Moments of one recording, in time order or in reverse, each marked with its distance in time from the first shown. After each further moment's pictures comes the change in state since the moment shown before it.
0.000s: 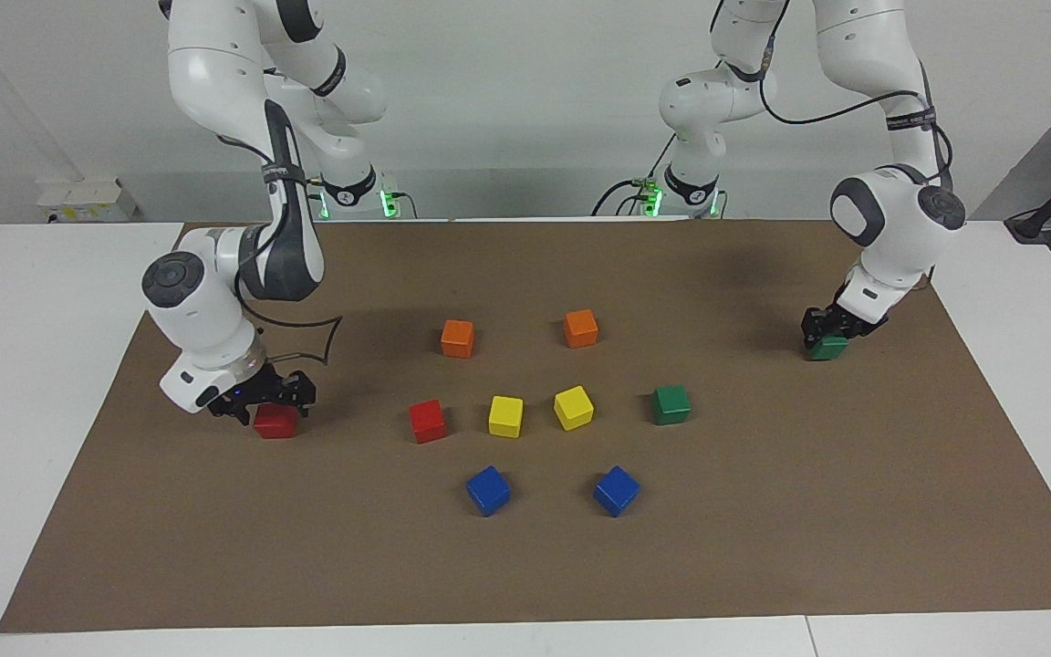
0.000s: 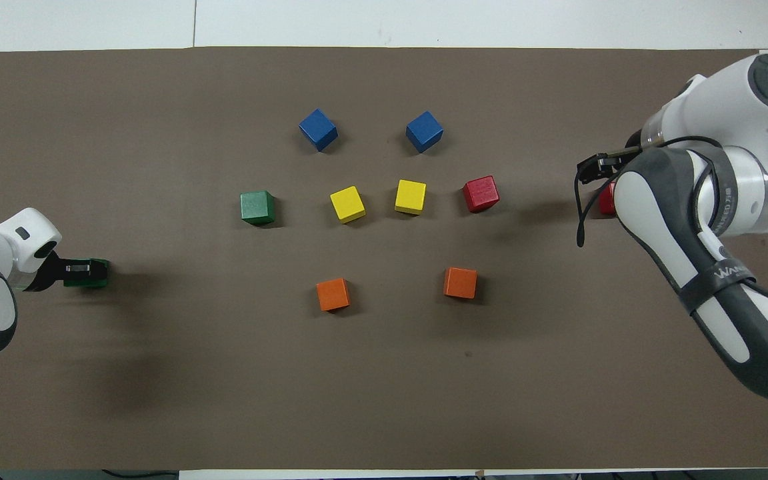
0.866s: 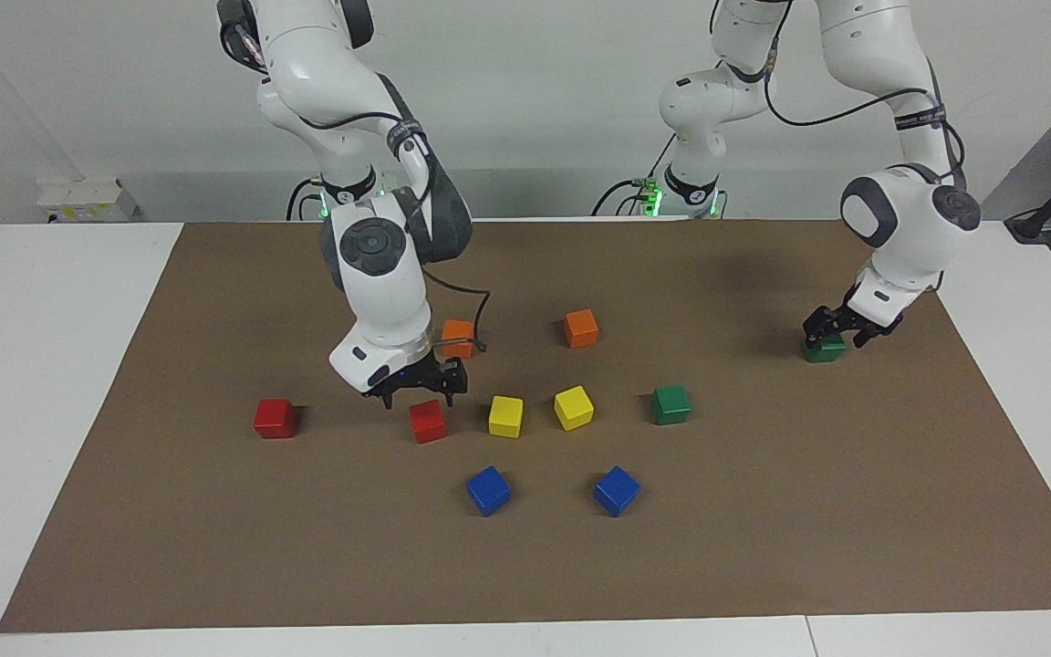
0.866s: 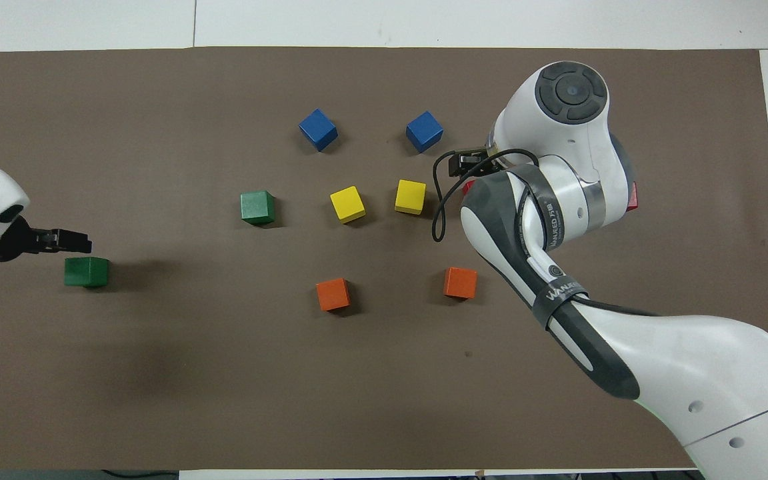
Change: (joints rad) left arm -0.027 0.004 -0.019 0.309 0.000 -0.326 -0.005; right arm 0.247 0.160 -0.001 0.088 -0.010 0.108 0.333
